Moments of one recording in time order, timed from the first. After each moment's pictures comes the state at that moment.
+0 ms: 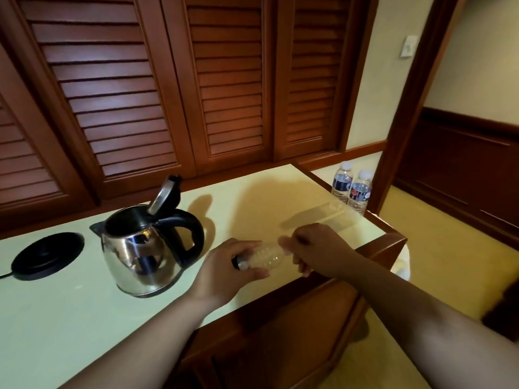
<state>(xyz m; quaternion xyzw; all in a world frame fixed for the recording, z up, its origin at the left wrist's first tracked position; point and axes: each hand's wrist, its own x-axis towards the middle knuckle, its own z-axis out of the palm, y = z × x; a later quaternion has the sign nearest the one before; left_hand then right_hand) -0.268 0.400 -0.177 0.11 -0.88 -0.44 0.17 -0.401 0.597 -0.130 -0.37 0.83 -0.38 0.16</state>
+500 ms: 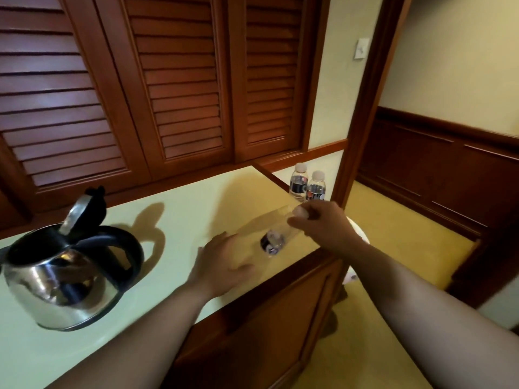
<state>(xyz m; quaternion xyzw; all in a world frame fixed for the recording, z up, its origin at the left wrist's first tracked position) -0.373 0.434 -0.212 0.11 -0.95 -0.27 0.07 -0.490 0.667 -0.129 -0.24 0.87 -0.42 0.02</state>
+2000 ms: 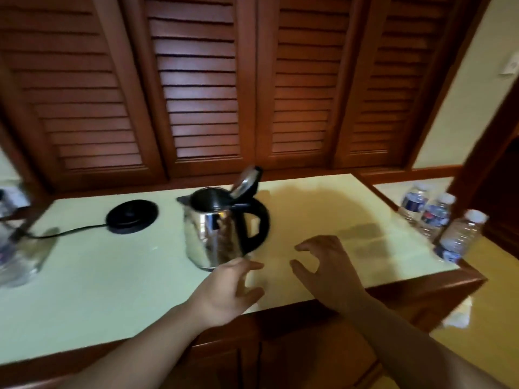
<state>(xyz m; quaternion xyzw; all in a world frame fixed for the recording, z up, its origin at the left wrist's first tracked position) -0.163 0.336 -0.203 0.15 -0.93 -0.31 0.12 -0.342 0.519 -0.175 -0.46 0.83 -0.31 -0.02</state>
